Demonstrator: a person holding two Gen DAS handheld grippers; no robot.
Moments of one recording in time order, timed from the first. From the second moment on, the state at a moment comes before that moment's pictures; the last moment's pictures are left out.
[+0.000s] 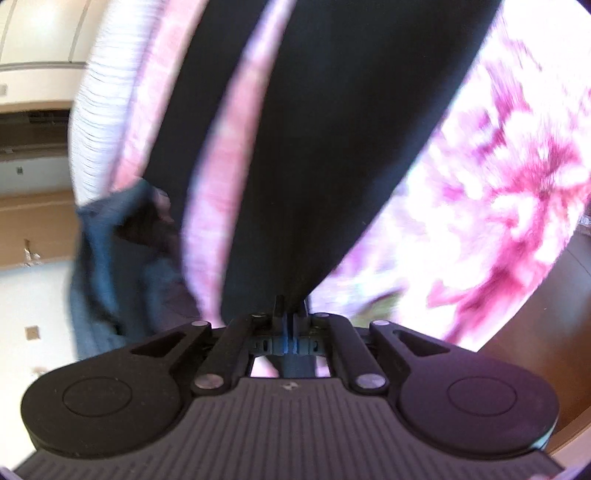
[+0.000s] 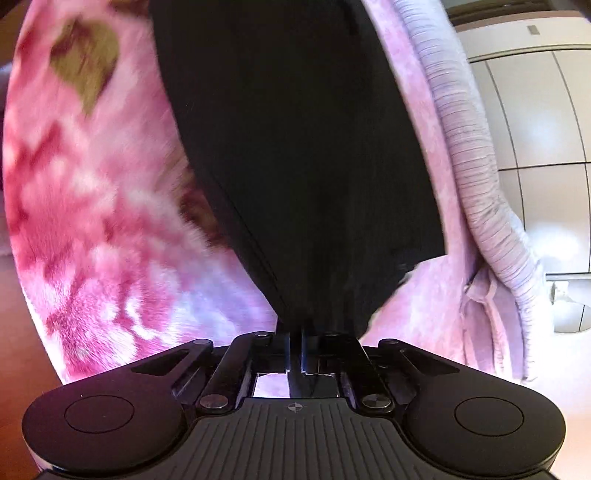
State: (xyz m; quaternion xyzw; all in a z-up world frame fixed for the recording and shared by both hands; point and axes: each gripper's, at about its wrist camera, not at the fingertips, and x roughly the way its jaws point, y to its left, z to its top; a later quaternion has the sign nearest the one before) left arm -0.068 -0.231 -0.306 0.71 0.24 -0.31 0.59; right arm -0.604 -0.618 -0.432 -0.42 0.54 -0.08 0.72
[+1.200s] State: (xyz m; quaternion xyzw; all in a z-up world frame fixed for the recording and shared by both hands) left arm 0.229 -0.503 -0.252 0.64 0.41 -0.40 0.51; right arm -0.298 -0.888 -0.344 -0.24 0.65 -0.02 0.72
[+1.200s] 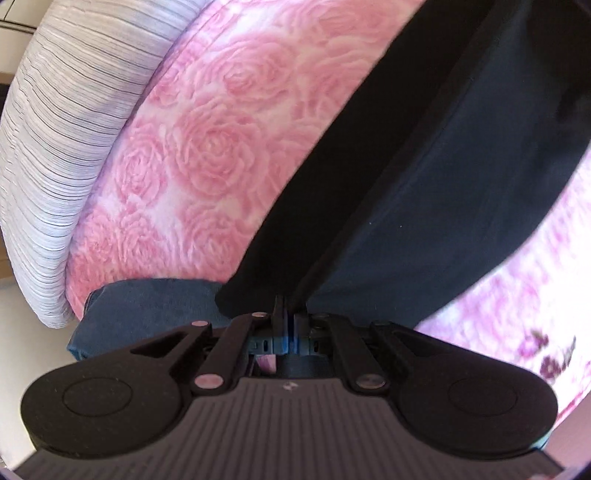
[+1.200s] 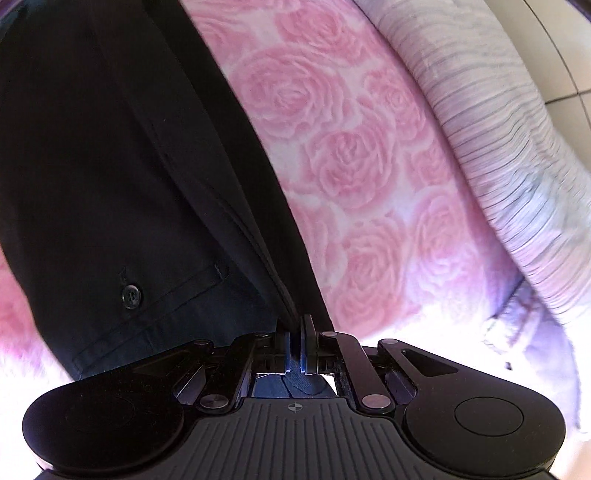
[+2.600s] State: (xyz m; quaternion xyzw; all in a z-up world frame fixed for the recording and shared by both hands) left arm 0.082 -0.712 -0.339 0.48 0.37 -0.60 0.51; right arm -0.300 -0.874 -0.335 0.01 0.53 -0.09 0.85
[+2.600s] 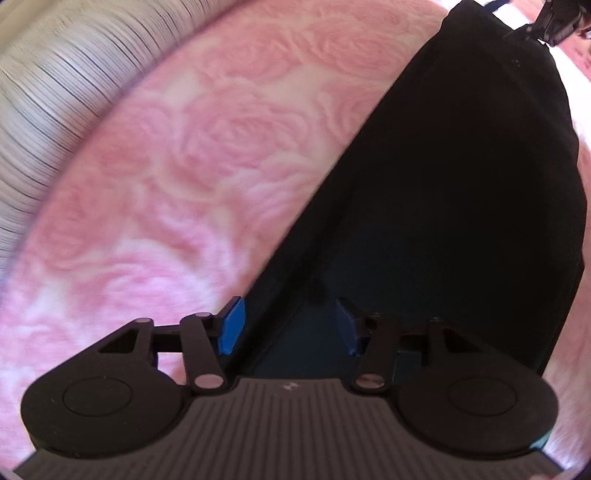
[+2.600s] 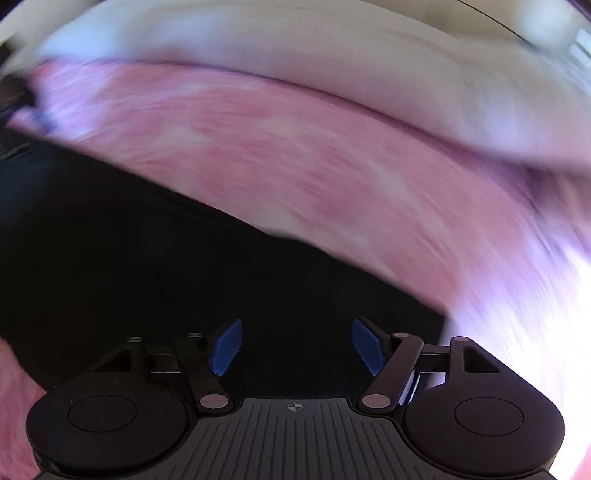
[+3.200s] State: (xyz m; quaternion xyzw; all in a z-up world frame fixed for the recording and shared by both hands) left arm 0.104 -0.720 -0.334 0.46 0.38 -0.61 0.53; right arm -0.173 -0.825 -0.372 -0.17 0.57 0.08 0.80
